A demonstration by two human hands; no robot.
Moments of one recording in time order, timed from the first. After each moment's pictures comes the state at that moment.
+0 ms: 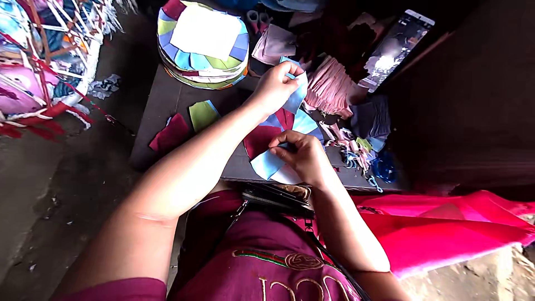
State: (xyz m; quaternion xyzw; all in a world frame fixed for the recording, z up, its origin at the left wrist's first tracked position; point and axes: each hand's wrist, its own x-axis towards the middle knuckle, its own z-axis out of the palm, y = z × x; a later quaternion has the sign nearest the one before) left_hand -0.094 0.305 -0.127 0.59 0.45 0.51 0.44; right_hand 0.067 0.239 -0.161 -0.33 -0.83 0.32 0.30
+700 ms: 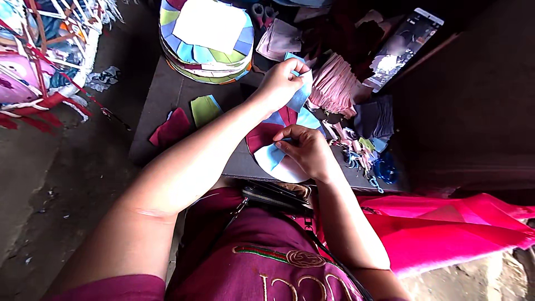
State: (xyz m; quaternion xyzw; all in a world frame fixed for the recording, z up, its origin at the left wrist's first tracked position) left_hand -0.094 0.303 -0.123 0.59 0.47 0.49 0.44; right_hand 0.069 0.247 -0.161 -0.36 -0.80 0.37 0.28
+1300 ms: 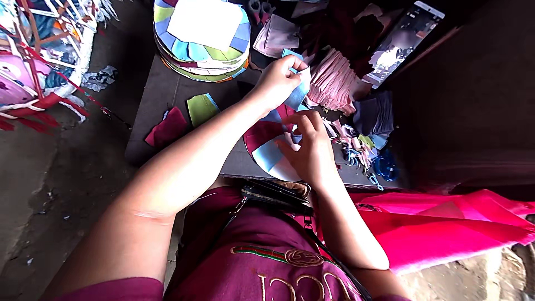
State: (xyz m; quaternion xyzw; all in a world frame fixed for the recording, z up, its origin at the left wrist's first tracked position) left_hand -0.095 0.305 -0.126 0.61 0.47 0.48 0.41; right_hand 0.064 0.235 -0.159 -0.38 -0.86 0.10 0.32
